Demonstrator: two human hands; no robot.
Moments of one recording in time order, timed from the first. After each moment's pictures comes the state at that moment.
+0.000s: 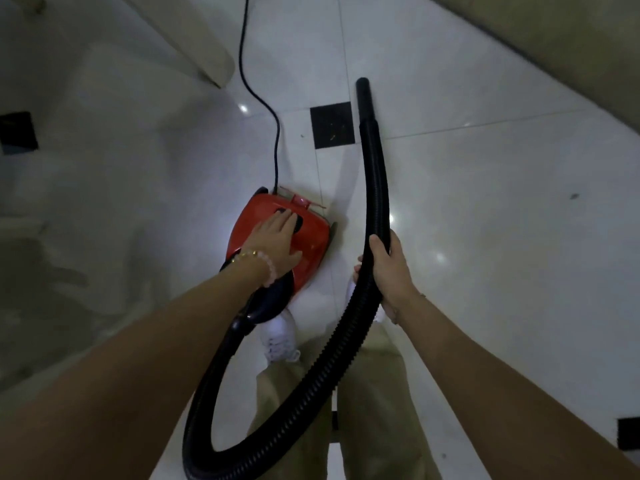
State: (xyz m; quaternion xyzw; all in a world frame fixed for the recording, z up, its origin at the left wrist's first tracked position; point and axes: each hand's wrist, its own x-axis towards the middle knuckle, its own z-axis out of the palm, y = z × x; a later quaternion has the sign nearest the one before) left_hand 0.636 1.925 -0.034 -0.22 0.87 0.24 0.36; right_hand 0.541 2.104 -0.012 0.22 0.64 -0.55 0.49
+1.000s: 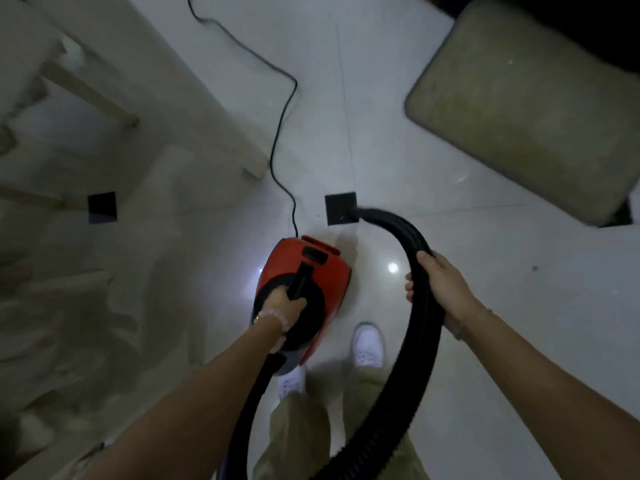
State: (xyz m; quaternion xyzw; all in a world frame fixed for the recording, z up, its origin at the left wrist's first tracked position) left_hand 0.611 1.913 0.099 -0.58 0.60 0.47 0.28; right_hand 0.424 2.082 0.142 0.19 0.69 -0.50 0.49
